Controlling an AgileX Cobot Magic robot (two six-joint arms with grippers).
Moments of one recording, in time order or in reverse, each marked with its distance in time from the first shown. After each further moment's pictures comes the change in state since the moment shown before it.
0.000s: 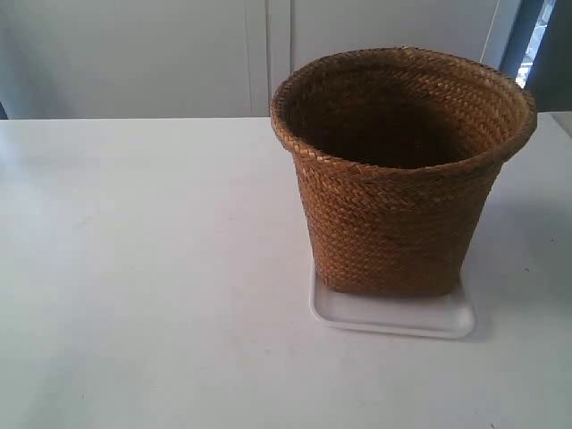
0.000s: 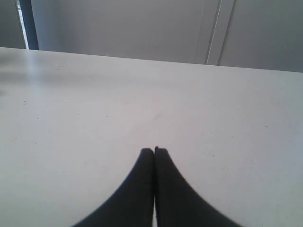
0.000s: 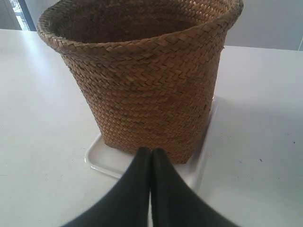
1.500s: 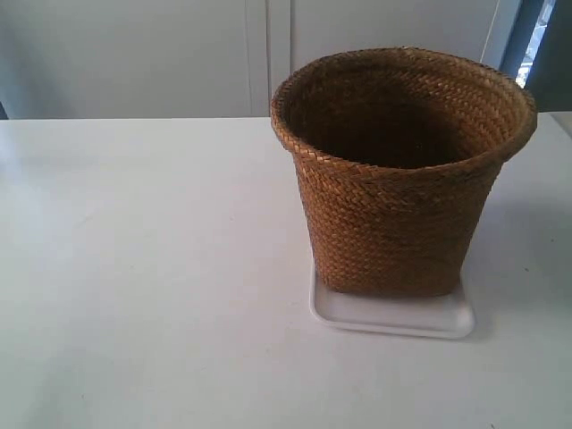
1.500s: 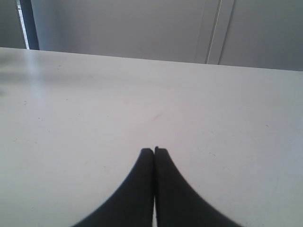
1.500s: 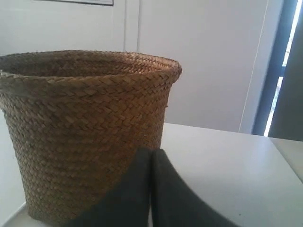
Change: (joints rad) left arm 0.000 0.000 0.000 0.000 0.002 0.004; right arm 0.000 -0.165 0.372 -0.059 -0.611 -0.094
